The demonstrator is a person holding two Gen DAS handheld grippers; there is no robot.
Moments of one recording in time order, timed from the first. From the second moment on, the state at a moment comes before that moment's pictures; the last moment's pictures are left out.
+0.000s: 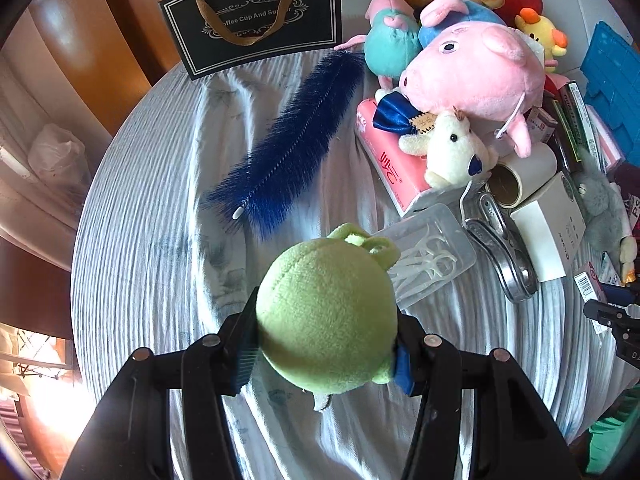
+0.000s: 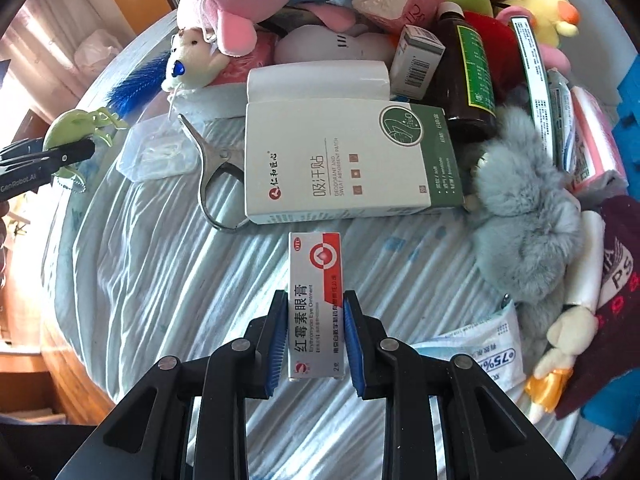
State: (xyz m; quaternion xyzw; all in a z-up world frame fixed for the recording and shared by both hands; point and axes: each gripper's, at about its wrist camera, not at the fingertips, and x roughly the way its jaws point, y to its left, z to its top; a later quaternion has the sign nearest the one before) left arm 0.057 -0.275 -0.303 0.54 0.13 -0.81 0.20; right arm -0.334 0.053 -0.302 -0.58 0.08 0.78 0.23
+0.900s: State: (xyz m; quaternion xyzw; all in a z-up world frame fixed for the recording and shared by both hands) left arm 0.031 -0.228 -0.200 0.48 0.11 -0.84 0.21; right arm -0.311 0.081 -0.221 -0.52 -0.02 0.83 0.20
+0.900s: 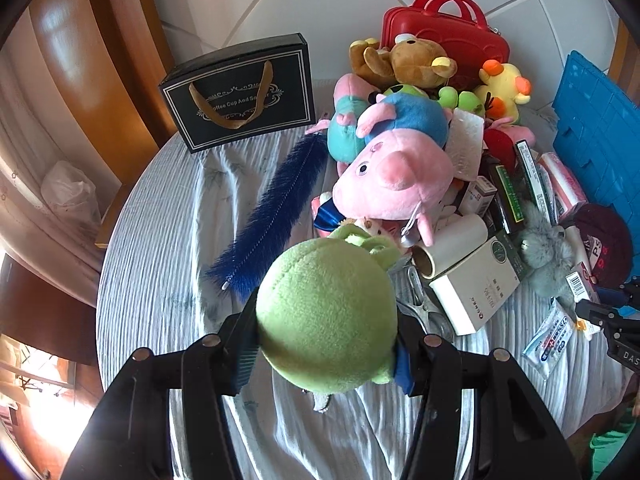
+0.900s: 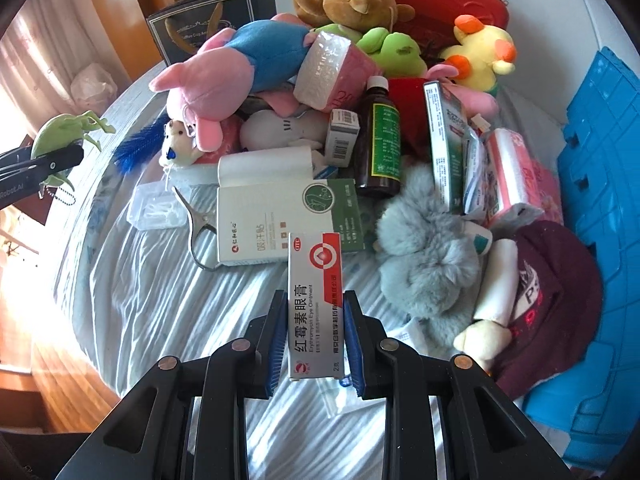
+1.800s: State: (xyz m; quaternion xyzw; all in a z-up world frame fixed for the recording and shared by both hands) left arm -0.007 -0.154 -0.106 0.42 0.09 -0.88 0.20; right arm -0.274 0.086 -0.105 -0.43 -0.11 0.89 0.11
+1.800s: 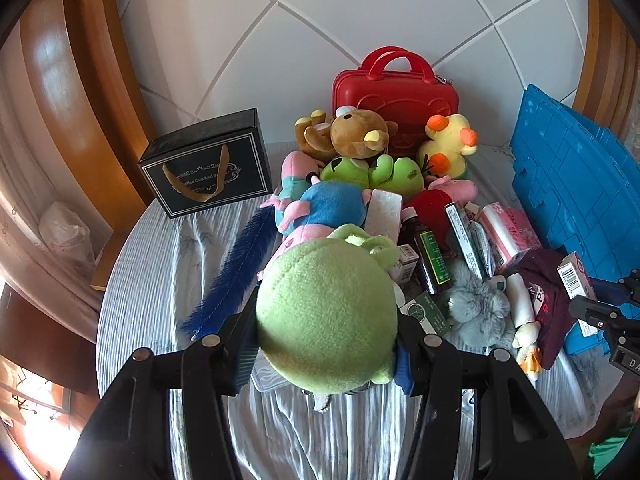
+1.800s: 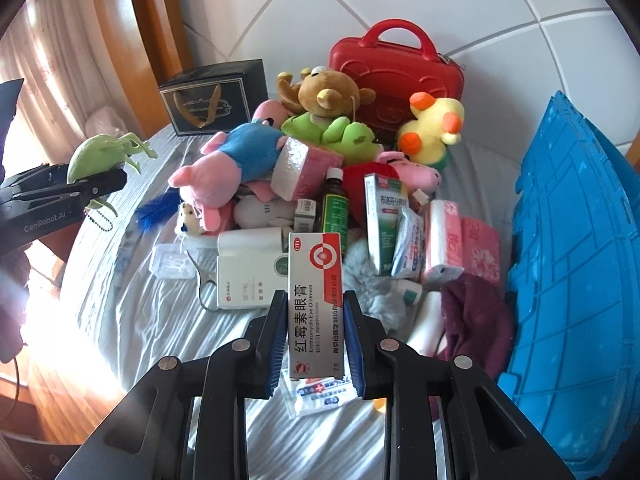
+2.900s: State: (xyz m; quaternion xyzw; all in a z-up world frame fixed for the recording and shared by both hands) left arm -0.070 -0.037 0.003 0.35 0.03 -0.92 0.15; right arm -0.204 0.146 0.019 -0.32 -0.12 0.94 0.05
